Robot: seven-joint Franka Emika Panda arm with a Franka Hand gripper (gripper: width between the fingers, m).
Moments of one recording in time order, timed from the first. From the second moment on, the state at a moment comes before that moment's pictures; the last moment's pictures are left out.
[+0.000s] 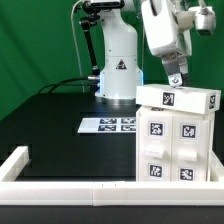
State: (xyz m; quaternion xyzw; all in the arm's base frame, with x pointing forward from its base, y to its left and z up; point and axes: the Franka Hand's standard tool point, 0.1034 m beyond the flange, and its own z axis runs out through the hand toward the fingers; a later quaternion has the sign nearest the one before) arm 0.615 0.071 0.176 -0.62 0.77 0.00 0.17
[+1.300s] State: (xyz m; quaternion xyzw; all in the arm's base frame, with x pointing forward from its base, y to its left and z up) arm 0.616 0.070 0.185 -0.88 0.44 -0.06 0.15
